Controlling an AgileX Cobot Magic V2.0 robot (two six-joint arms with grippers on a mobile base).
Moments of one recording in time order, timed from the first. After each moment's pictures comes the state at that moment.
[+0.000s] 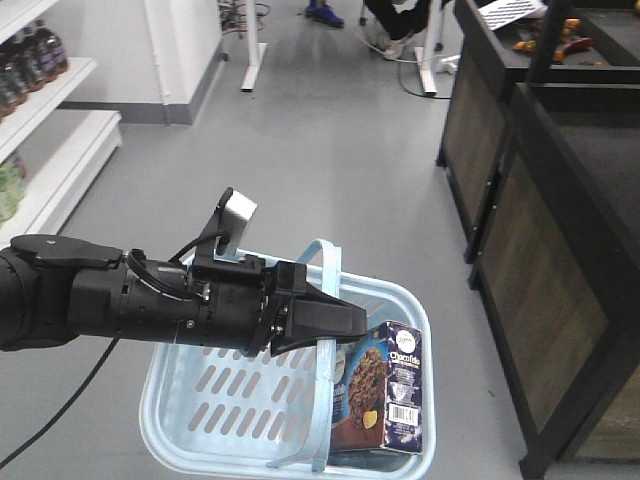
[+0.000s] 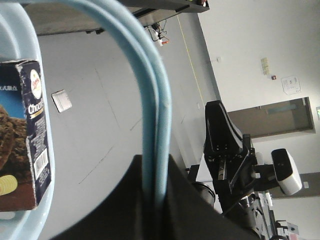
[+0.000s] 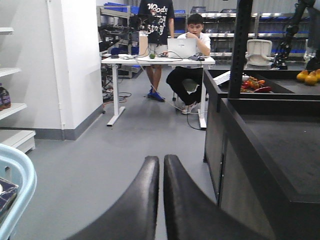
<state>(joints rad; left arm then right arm) -0.44 1.59 -0.91 -1.66 0.97 0.87 0.02 -0.01 0.03 -0.12 0.05 0.12</state>
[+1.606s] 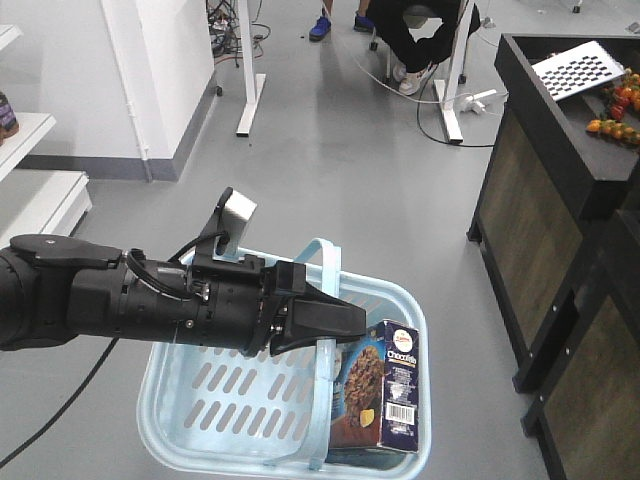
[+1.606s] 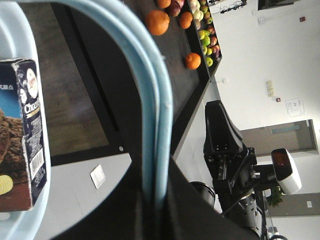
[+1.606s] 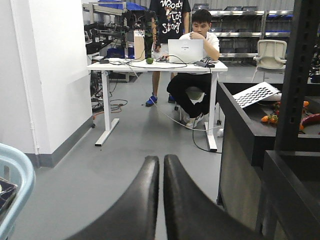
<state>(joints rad) -0.44 1.59 -0.91 -1.66 0.97 0.87 0.02 -0.01 0.03 -0.12 0.05 0.12</state>
